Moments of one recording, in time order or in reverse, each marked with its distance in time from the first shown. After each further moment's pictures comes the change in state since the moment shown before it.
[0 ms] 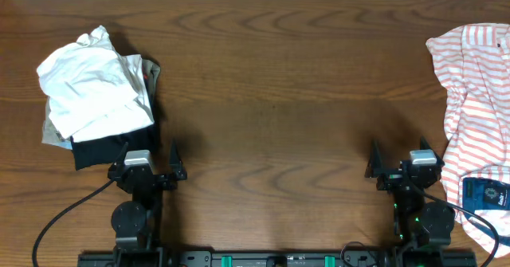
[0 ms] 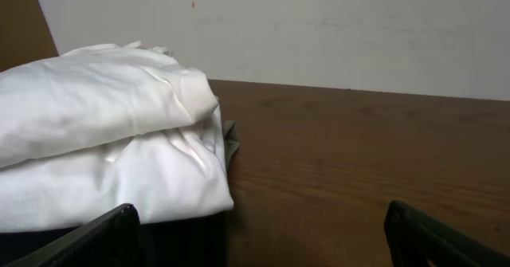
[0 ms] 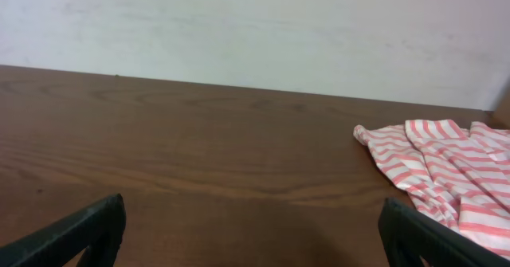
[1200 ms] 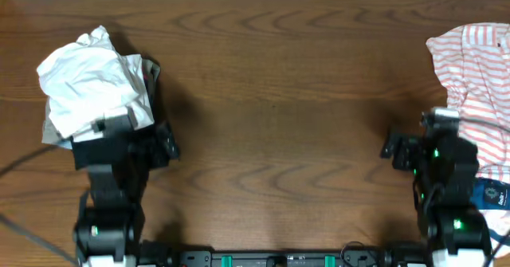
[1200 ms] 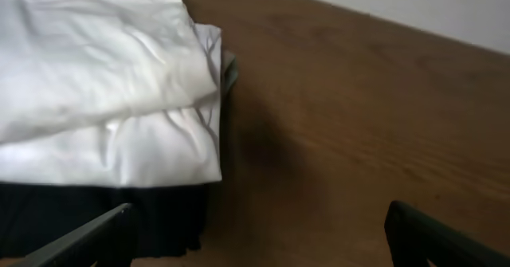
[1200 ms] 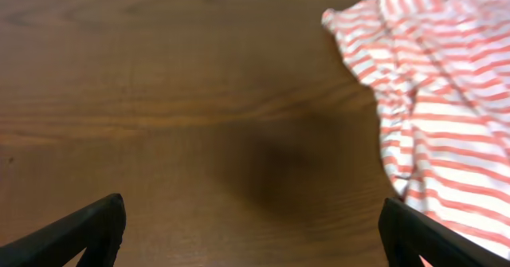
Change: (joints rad) left arm 0.000 0.680 0.668 -0.461 0.008 -0.187; right arm 0.000 0.692 0.608 -0.447 0.146 0.135
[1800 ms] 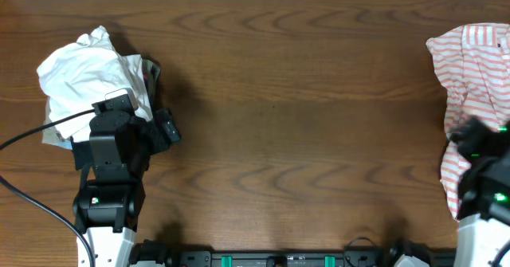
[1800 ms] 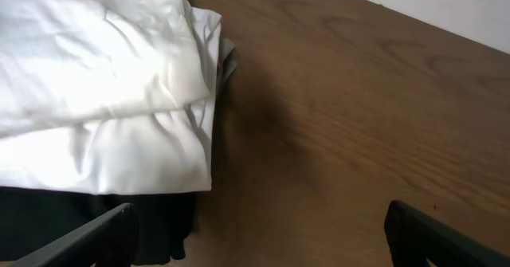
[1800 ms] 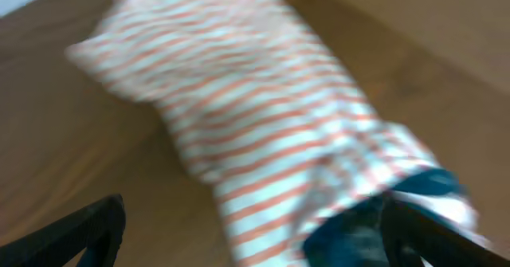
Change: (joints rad) left arm 0.000 0.154 0.063 0.017 0.003 -0.071; right arm -0.502 0.206 0.161 -0.043 0.170 0.154
